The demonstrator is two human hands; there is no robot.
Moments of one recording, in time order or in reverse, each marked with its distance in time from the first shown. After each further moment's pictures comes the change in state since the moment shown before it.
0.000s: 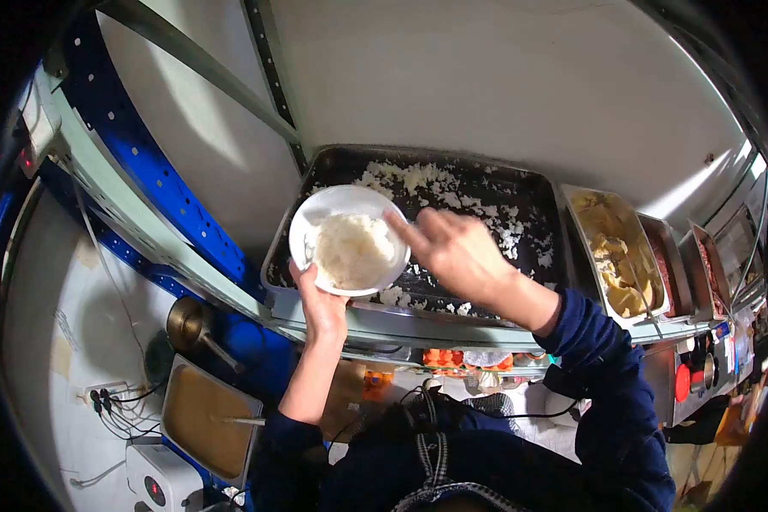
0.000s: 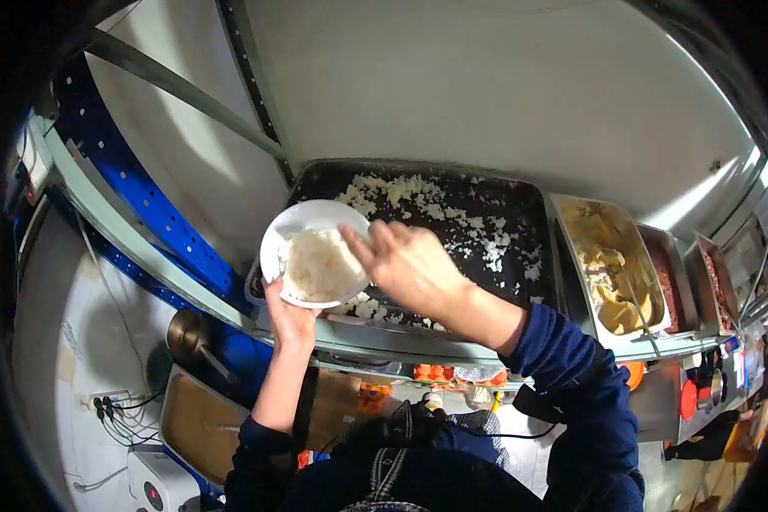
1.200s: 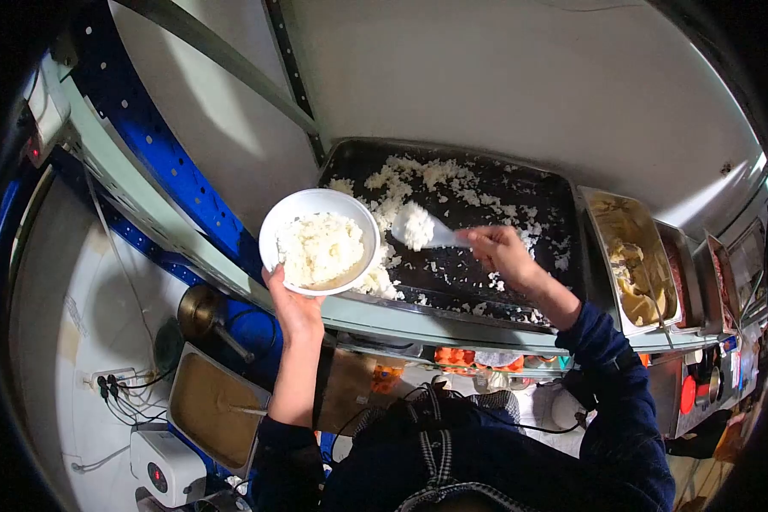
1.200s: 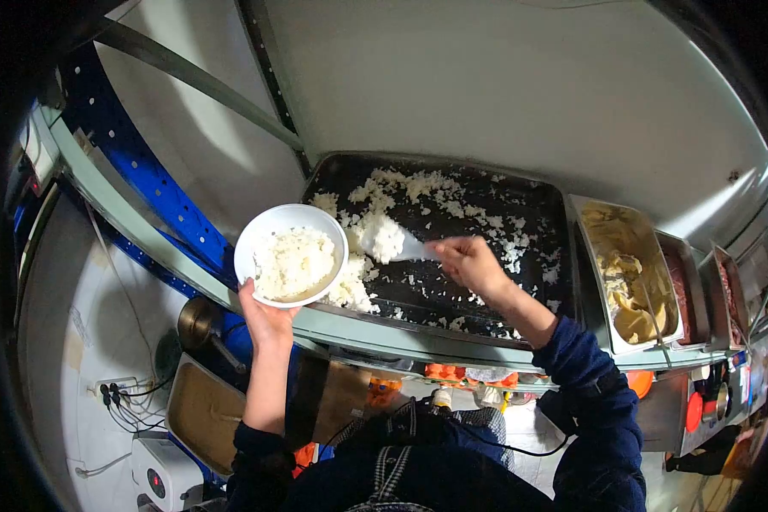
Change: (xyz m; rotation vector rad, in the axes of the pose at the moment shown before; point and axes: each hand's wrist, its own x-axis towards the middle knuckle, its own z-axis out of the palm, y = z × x) left_hand 0.008 0.034 -0.039 0.035 0.193 0.089; right_hand -0.059 0.039 0.075 1.507 -0.160 0.990
